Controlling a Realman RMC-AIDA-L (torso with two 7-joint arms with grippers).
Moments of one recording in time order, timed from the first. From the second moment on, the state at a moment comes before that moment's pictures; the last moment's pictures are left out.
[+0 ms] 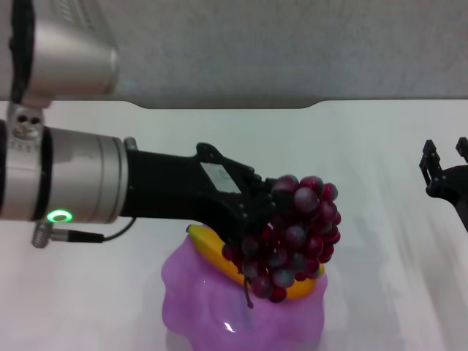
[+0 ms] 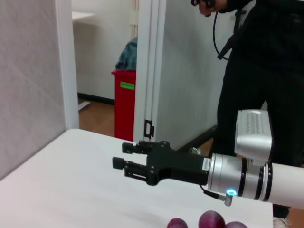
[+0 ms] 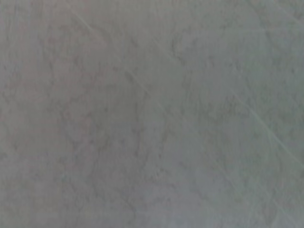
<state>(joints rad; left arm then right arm) -0.28 -2.03 -1.65 -1.86 1.91 -1.38 0.78 0.25 2.01 -2.27 -0.66 1.01 -0.86 -0.29</state>
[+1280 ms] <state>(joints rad) -0.52 -2.03 -1.54 -1.01 1.90 -1.08 1.19 0.26 2.01 -2.27 -0.66 1.01 -0.86 -0.29</state>
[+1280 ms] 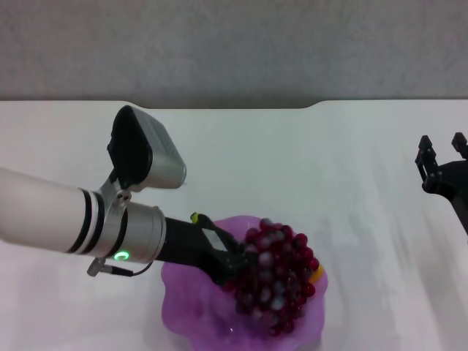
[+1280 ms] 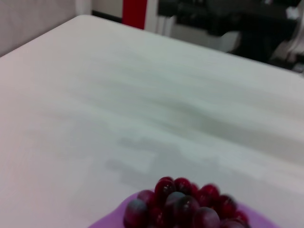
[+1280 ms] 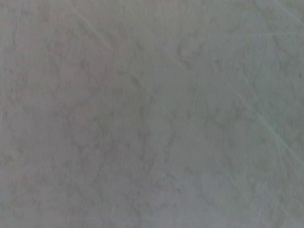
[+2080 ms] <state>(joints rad) -0.45 -2.03 -1.53 -0.94 1.75 -0.95 1.48 0.27 2.01 -2.28 -0.66 1.01 -0.86 -0.29</state>
